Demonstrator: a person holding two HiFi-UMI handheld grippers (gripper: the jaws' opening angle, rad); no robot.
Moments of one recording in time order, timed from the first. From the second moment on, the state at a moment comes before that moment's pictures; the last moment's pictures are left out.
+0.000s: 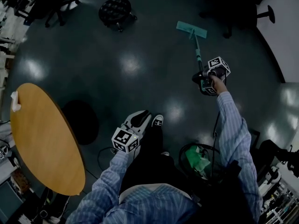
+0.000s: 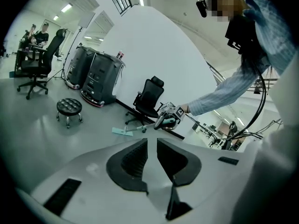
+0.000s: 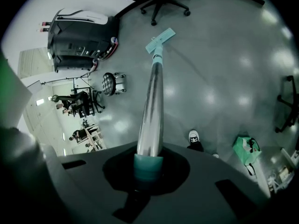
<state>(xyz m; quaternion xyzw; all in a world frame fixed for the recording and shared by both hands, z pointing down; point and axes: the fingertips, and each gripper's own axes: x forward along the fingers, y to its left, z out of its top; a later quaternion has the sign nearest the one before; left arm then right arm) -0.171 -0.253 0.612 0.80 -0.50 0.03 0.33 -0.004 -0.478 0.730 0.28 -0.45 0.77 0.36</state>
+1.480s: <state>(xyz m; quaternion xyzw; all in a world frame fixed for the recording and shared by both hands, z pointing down) -0.021 0.106 0.533 0.85 -0.45 0.01 0.27 0.205 0.217 0.676 0.21 -0.43 0.78 0.41</state>
